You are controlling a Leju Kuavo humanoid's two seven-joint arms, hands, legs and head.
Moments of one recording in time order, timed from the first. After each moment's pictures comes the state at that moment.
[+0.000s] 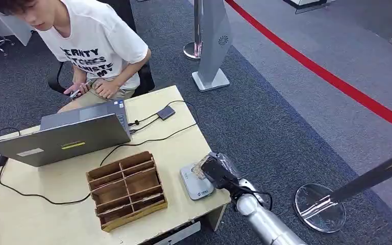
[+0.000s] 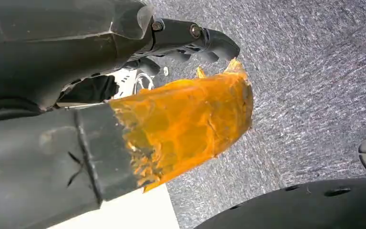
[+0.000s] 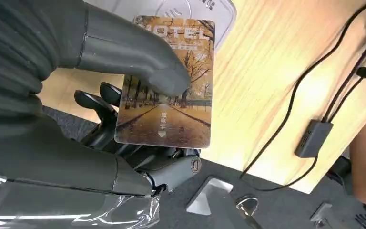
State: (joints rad) left arm -0.06 -0.17 0.94 -0.21 -1.44 -0.03 0.26; right arm 0.03 -0.01 0.05 -1.24 0.40 -0.25 -0.22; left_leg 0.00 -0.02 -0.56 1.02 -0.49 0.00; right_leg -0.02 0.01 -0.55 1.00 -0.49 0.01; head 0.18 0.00
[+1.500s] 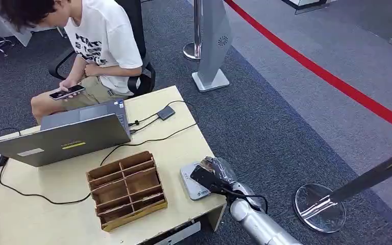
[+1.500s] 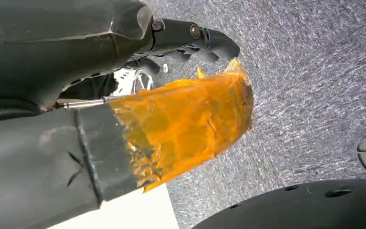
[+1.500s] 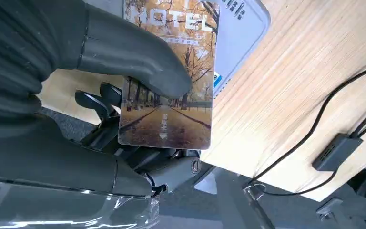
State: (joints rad) left arm -0.06 -0.17 0.95 -0.21 -1.44 -0.03 0.26; right arm 0.00 0.00 0.10 -1.17 0.59 -0.32 -0.14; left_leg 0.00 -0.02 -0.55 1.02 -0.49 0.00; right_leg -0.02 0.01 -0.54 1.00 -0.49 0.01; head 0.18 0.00
